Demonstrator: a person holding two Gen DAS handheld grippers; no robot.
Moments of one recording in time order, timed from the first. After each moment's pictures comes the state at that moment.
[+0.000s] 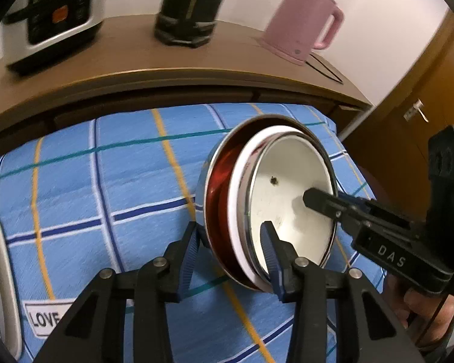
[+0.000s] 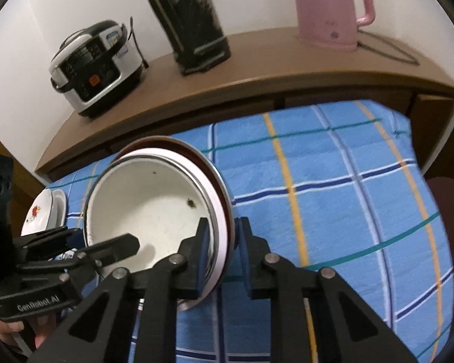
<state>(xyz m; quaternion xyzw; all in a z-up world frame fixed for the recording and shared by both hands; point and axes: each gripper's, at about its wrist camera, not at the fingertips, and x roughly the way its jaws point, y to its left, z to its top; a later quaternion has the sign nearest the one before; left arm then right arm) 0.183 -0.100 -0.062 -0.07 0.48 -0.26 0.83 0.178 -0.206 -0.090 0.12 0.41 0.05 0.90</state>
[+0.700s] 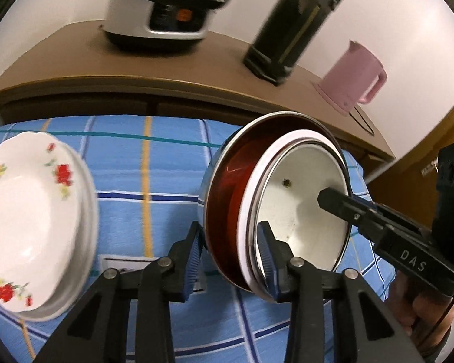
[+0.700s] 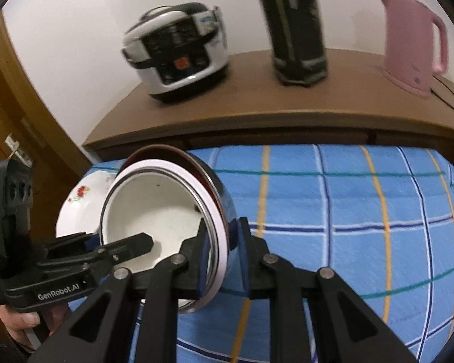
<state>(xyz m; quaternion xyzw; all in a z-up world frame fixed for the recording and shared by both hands) 0.153 0.008 -0.051 -0.16 0.45 -0.17 0.86 0.191 -0.103 -0.045 0.07 0.38 0.16 0.91</state>
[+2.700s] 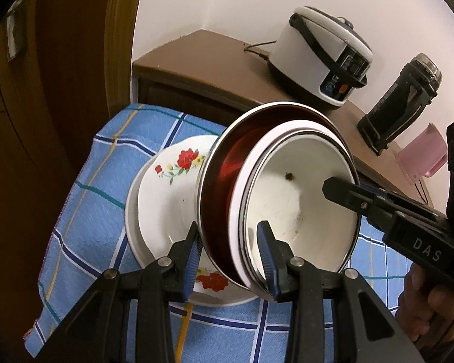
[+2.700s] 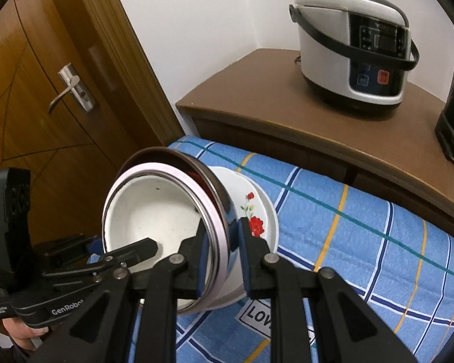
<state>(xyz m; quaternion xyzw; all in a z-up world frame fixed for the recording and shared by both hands) 0.110 0.179 -0.053 -0.22 0.44 0.02 0.87 0.233 0.102 -0.029 -0.04 0.41 0.31 0.86</state>
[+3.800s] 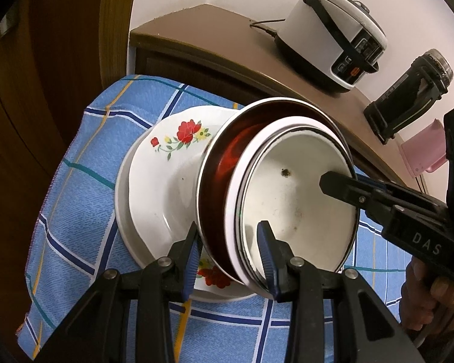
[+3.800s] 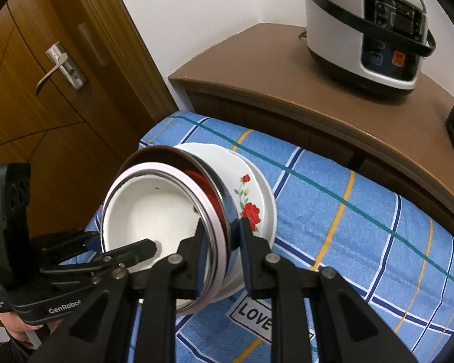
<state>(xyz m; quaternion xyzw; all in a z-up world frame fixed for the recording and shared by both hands) 0.121 0.182 -0.075 -0.24 0.48 0.01 0.84 0.250 0.120 -0.053 -0.07 0.46 0.31 0.83</state>
